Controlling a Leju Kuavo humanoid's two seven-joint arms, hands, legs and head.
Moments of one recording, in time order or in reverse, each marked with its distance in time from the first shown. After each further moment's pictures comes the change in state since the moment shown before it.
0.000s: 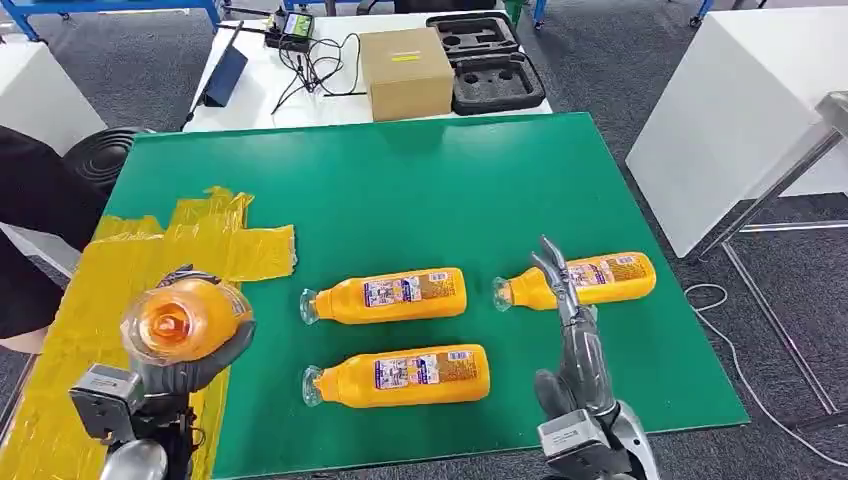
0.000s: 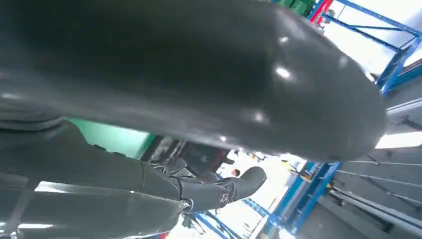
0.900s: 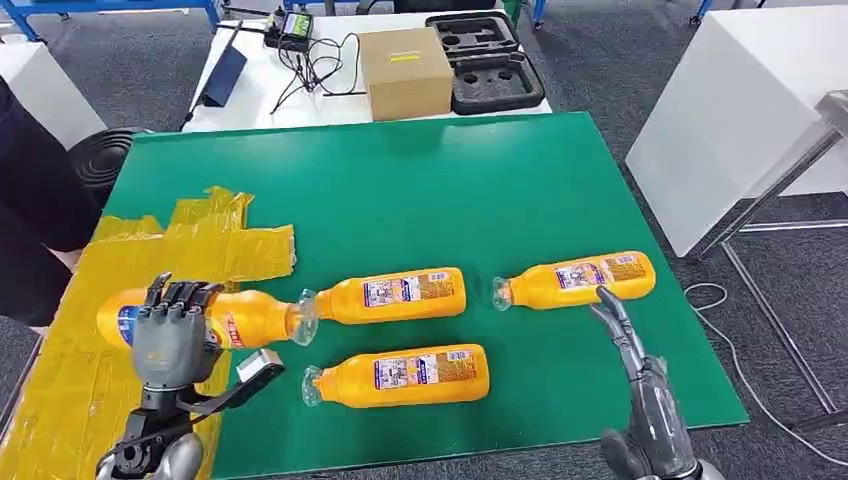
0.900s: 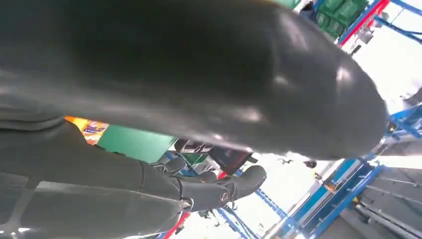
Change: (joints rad) left arm -0.089 0.072 0.034 0.360 -1.097 0.499 0.365; right arm 0.277 -0.099 -0.235 -0.199 0.040 0.146 -0.023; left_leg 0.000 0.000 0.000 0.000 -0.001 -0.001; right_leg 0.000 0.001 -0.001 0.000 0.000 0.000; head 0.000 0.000
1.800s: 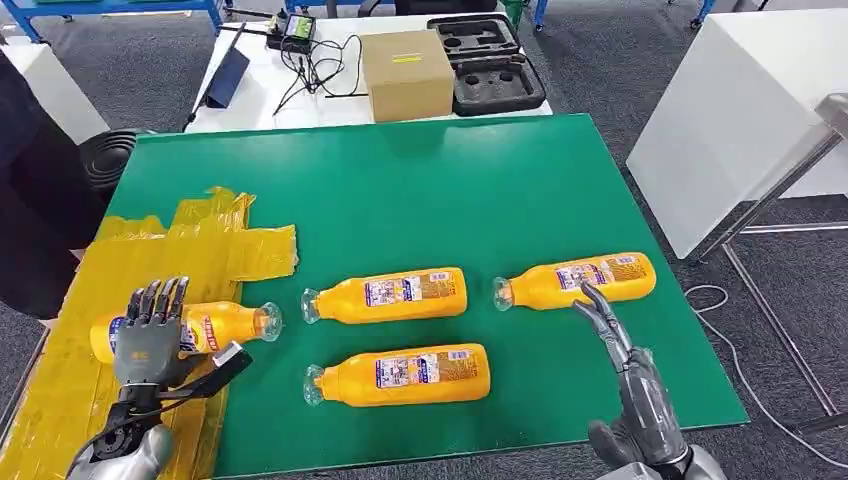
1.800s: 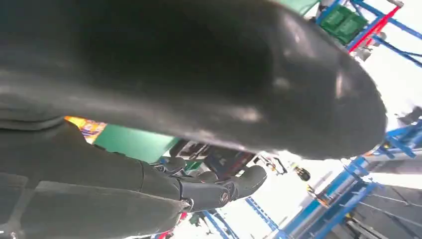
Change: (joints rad) left arm -0.158 0.073 0.097 0.477 0.012 -0.032 -0.029; right arm -0.047 -0.024 0.010 0.056 0.004 0.035 -0.006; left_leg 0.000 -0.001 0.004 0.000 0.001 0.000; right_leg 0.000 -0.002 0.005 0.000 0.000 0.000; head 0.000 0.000
